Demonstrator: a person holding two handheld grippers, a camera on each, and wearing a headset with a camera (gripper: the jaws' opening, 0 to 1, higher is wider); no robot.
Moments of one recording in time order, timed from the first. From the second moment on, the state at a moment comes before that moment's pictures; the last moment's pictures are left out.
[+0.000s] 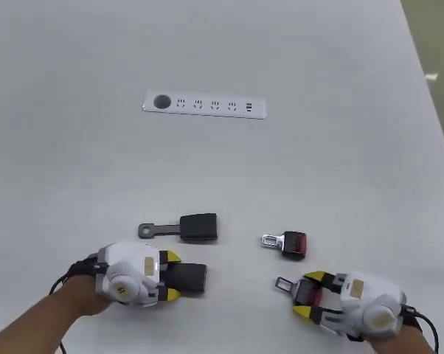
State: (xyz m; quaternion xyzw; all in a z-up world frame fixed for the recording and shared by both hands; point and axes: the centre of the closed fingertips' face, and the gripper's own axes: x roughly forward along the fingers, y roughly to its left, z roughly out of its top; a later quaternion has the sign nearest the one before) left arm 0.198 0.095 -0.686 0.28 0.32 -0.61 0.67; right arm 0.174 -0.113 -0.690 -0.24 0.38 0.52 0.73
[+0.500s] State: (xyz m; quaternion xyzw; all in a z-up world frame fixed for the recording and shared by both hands) left arm 0.201 0.094 -0.691 0.29 0.33 -0.61 0.66; right arm 0.176 -0.121 -0.694 -0.30 0.40 0.56 0.66
